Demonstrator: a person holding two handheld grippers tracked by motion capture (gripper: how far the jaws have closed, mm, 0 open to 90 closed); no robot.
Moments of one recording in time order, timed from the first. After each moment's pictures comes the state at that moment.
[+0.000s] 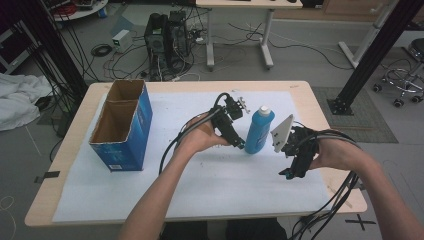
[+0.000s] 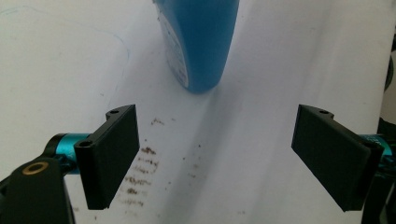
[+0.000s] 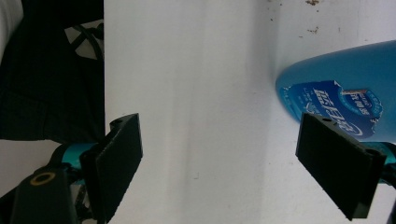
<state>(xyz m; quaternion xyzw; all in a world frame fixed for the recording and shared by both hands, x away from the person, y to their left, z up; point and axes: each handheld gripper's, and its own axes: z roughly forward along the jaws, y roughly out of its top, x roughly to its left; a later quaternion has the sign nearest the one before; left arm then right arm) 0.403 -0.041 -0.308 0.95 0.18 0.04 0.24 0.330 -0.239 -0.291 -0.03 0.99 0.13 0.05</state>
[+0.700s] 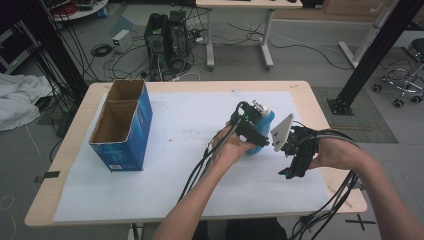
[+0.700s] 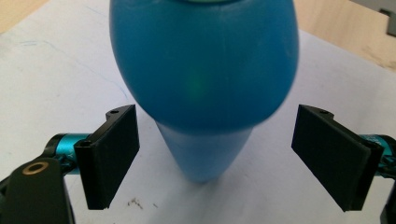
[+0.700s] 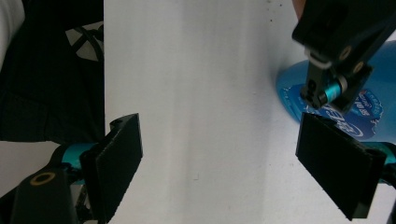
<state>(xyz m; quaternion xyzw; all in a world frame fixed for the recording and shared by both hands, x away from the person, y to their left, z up) 0.401 -0.093 -0.344 0.89 0.29 0.10 0.34 0.332 -0.239 -0.292 -0.02 0.99 0.13 0.05</state>
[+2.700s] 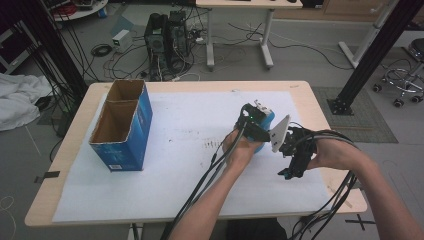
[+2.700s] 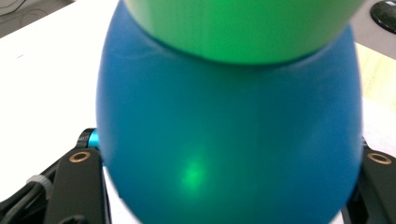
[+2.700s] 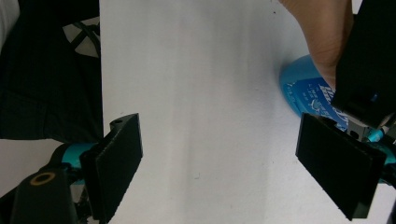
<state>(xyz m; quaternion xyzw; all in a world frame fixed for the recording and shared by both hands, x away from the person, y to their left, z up) 0.406 -0.111 -0.362 0.85 0.33 0.15 0.39 0.334 -0.236 -0.298 -0.02 0.99 0.12 0.05</state>
